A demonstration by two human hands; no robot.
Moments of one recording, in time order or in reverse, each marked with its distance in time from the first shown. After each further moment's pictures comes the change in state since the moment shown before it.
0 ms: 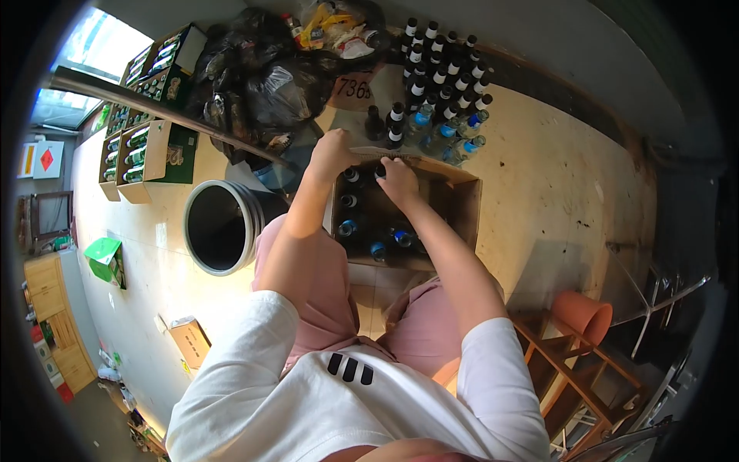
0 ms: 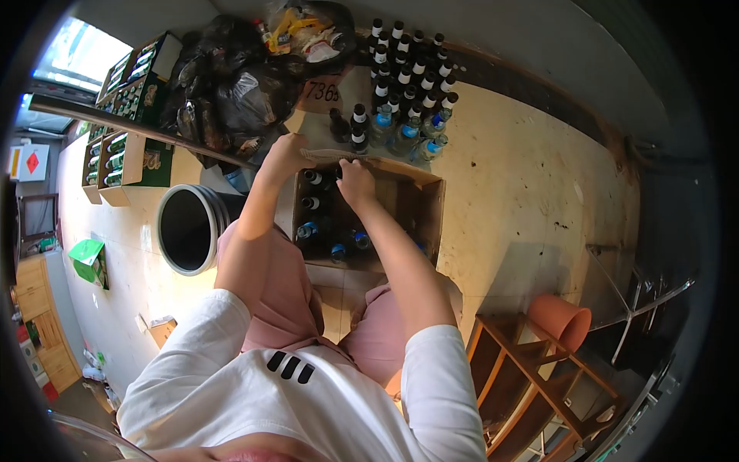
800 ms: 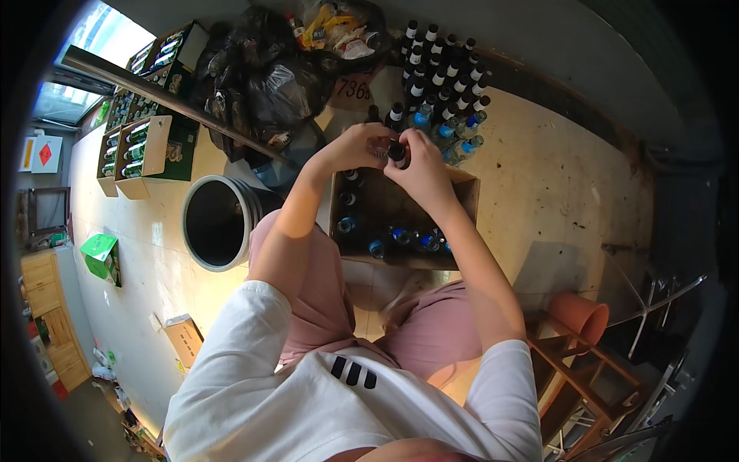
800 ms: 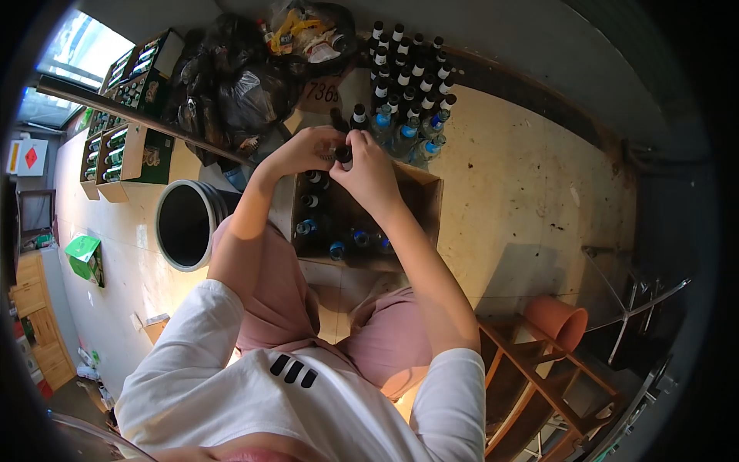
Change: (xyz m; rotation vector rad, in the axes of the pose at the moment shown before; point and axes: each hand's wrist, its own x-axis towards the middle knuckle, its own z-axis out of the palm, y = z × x) left_hand 0.002 0.037 -0.022 -0.553 -0.316 0.410; right_hand -0.021 -0.063 -0.138 0.292 0.171 -0.147
